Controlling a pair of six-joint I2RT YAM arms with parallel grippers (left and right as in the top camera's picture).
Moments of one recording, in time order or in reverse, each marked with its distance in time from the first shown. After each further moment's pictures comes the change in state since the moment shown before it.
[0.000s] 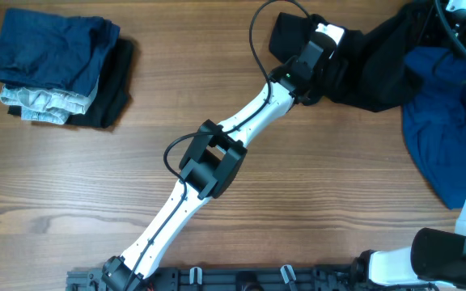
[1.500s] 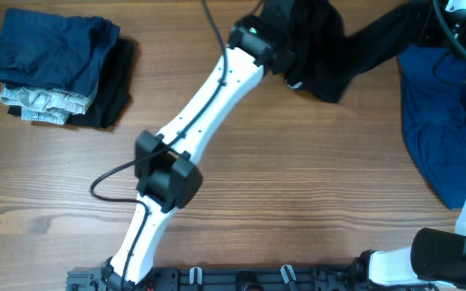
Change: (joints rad) left arm 0.094 -0.435 -0.002 -0.311 -0.077 0.012; right arm 0.000 0.000 0.000 -0.007 0.000 -0.018
